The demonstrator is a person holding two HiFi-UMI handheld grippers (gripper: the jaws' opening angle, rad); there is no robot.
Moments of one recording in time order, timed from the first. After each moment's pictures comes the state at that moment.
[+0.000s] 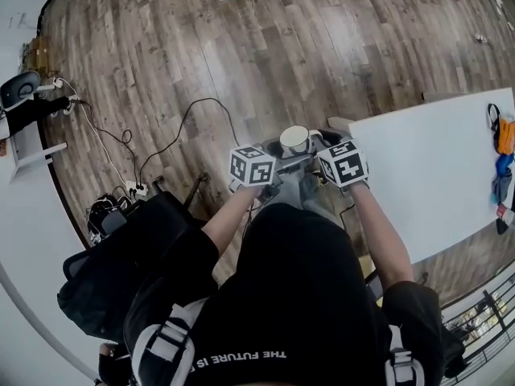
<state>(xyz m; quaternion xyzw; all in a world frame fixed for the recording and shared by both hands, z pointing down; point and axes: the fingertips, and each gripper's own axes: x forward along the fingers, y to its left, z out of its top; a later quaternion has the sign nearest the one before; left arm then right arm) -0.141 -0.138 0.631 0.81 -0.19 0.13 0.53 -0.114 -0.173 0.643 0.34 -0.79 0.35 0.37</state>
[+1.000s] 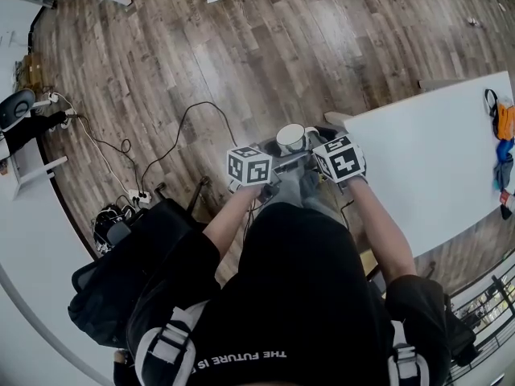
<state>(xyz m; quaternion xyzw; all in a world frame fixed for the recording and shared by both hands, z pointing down) -0.134 -0.145 0.639 0.80 -0.18 0.13 0.55 -0.107 -0.180 0.651 0.35 -0.78 0.36 0.37</state>
